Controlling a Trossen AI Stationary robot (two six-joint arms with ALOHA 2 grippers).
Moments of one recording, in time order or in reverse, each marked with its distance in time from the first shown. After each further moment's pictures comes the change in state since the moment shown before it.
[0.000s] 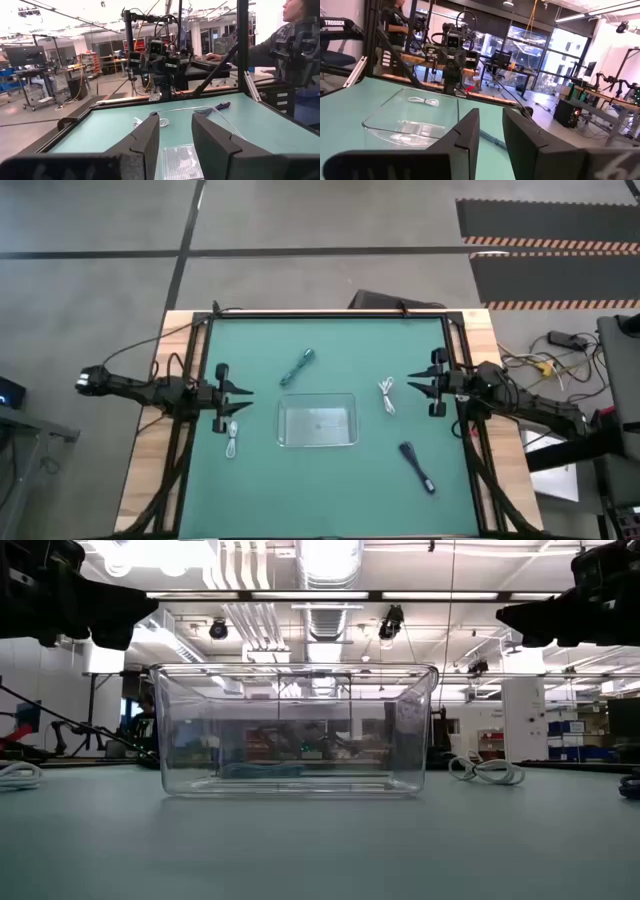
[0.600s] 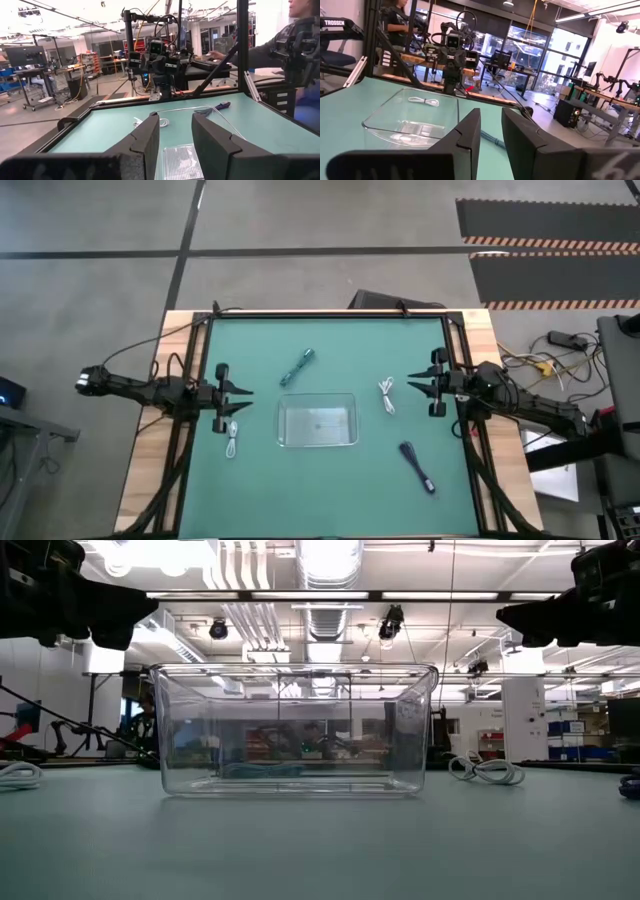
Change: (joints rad) left arm 0.000 0.000 0.000 0.000 0.000 0.000; right arm 0.000 0.000 0.000 0.000 0.000 0.000
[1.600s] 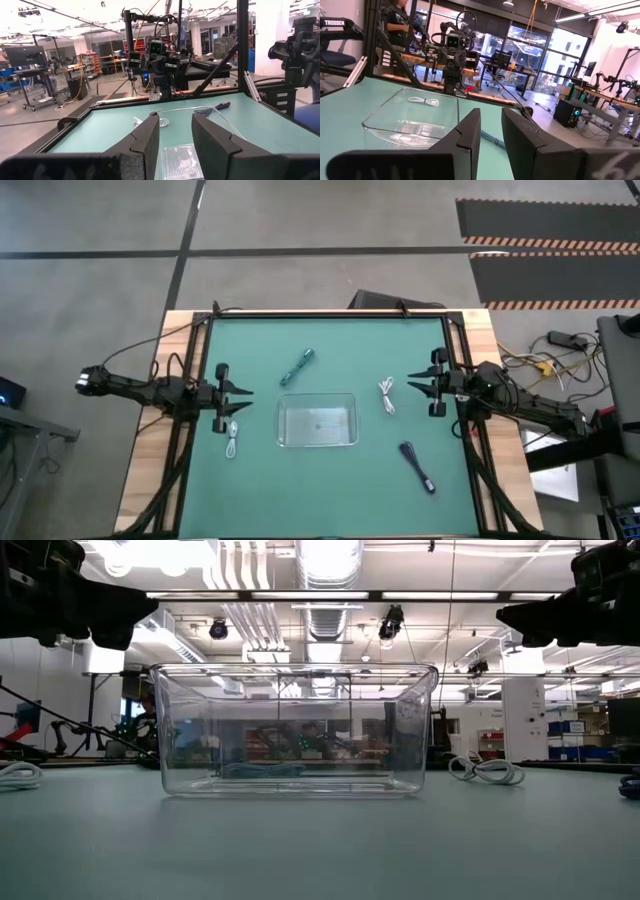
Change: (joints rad) left arm 0.000 0.000 0.000 0.000 0.000 0.000; right arm 0.000 0.000 0.000 0.000 0.000 0.000
